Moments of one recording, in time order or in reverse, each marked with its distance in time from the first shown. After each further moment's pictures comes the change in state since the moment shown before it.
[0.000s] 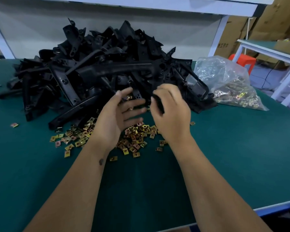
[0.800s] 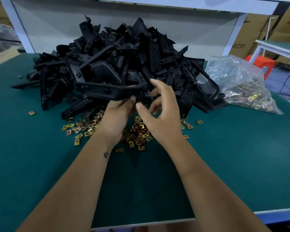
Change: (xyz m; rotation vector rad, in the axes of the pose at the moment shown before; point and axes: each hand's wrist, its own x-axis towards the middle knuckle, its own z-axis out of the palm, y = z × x) left_hand -0.008 -0.002 0.001 0.090 0.123 0.126; right_hand -0.010 -0.034 0.005 0.529 -0.237 0.364
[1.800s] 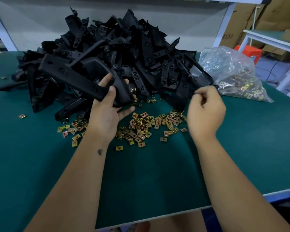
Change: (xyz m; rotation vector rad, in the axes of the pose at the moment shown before) left_hand -0.001 0.009 -0.014 -0.251 0.055 -0.031; right_hand -0.001 0.026 -0.061 -0.407 0.553 0.353
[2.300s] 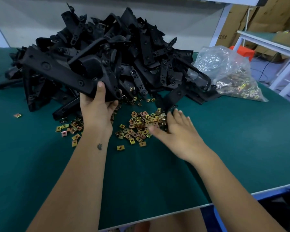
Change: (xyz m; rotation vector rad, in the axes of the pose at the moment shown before) left_hand 0.012 -0.001 -0.005 -0.080 0.331 0.063; right_hand -0.042 -0.012 -0.017 -0.587 -1.102 -0.113
